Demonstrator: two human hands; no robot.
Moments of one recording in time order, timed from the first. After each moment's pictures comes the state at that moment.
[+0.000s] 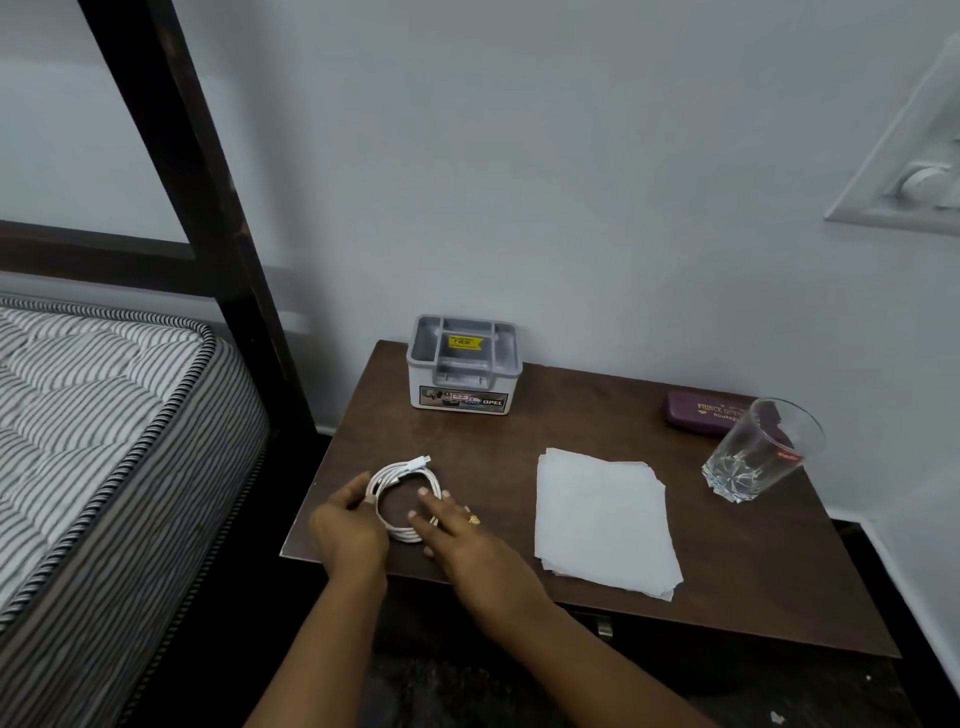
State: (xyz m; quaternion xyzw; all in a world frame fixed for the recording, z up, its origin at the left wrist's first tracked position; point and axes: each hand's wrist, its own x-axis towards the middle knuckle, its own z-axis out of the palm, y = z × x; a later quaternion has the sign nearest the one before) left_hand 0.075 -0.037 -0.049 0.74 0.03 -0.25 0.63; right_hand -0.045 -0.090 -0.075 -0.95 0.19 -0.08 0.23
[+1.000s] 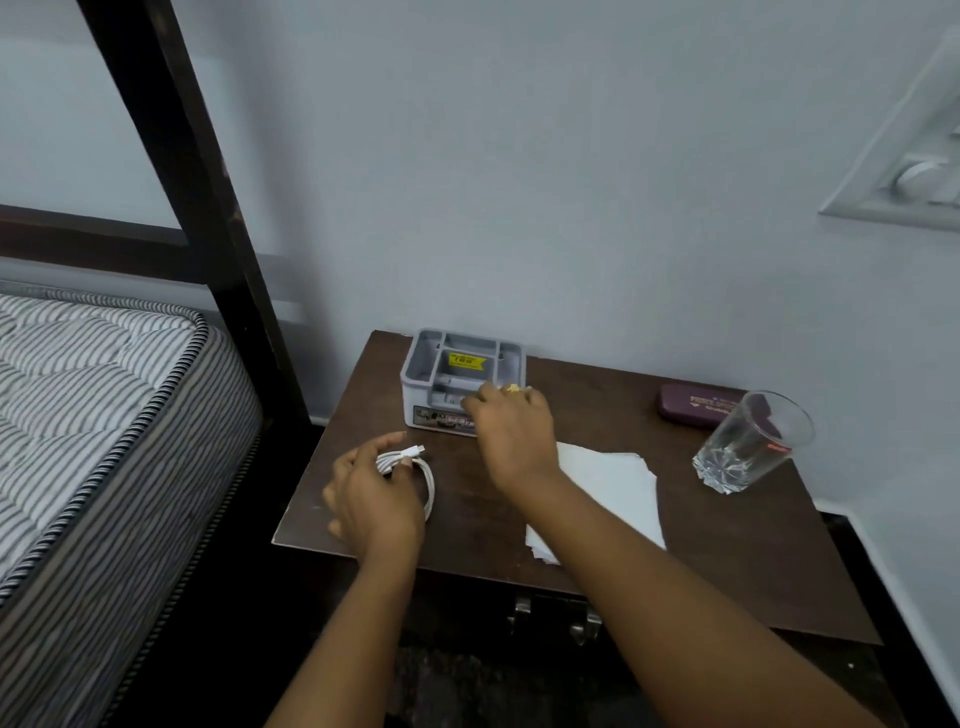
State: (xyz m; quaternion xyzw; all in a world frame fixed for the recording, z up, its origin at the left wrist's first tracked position) left_hand 0.039 -0.044 0.006 0.86 -0.07 -0.16 0.48; right_hand -0.016 -0.164 0.000 -0.94 0.34 -0.08 -0.02
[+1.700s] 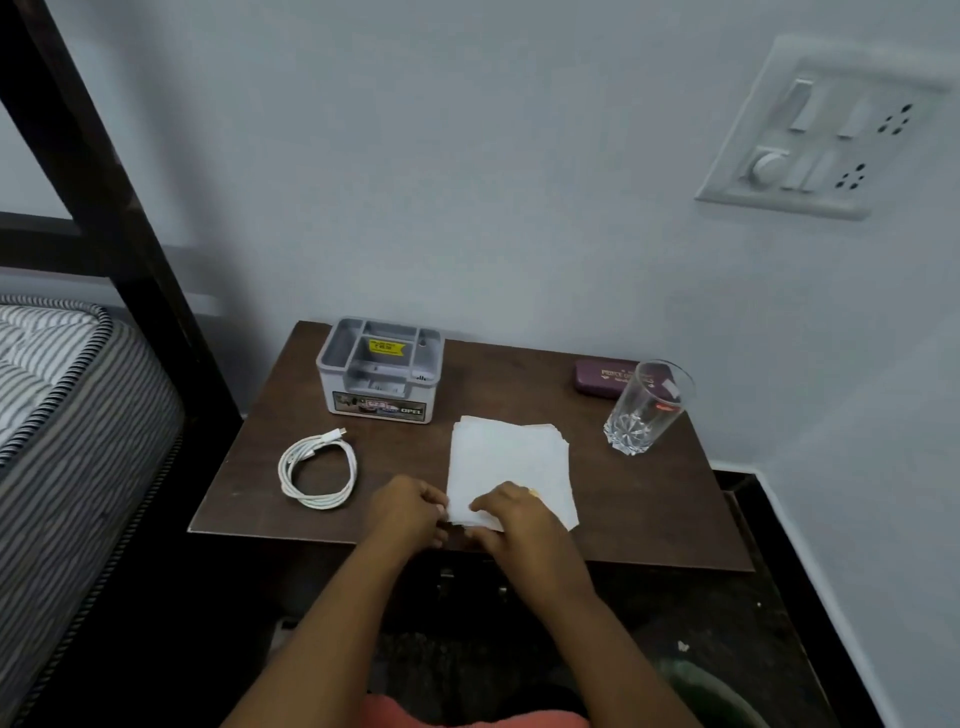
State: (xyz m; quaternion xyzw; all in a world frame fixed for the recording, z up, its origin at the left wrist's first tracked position) left_hand -0.017 -0.076 -0.039 0.79 -0.23 -0.46 0.34; right_hand -0.166 -0.110 -0.028 -0.87 0.42 -0.10 0.24
